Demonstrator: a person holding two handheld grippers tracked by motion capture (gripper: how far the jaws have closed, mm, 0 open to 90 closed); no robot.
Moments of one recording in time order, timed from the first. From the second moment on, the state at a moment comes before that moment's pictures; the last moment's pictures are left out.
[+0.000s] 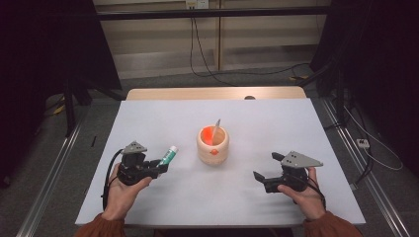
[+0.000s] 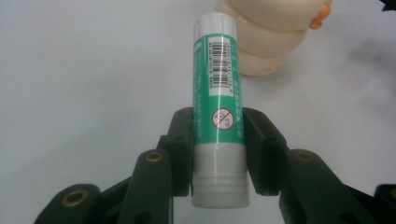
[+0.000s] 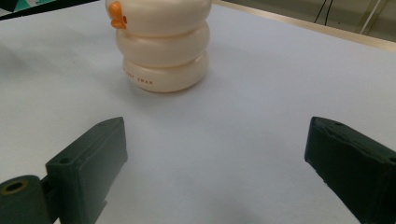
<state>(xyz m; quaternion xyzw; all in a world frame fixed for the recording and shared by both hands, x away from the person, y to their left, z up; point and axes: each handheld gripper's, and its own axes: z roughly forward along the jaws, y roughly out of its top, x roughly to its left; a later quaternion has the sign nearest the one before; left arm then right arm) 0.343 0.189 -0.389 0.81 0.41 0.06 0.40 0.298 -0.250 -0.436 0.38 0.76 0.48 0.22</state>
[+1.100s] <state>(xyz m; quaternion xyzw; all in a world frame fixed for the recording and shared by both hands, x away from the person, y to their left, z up) 0.322 0.106 -0.384 0.89 0.27 -0.03 0.36 0.273 -0.188 -0.435 0.21 0.84 0.41 0.28</state>
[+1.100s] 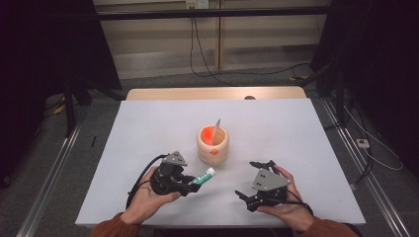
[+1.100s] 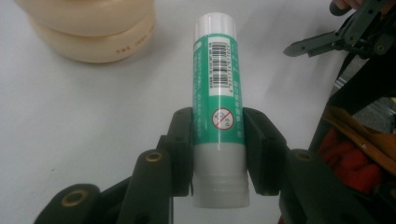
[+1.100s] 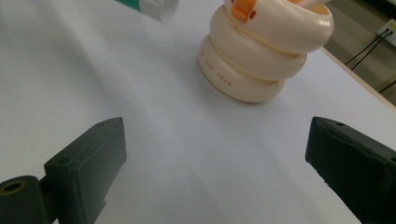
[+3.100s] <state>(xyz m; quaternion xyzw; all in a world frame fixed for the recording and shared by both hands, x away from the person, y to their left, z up) 0.343 0.049 -0.383 0.92 0.22 -0.07 0.31 0.251 -0.121 -0.442 -0.10 0.83 0.23 0.50</state>
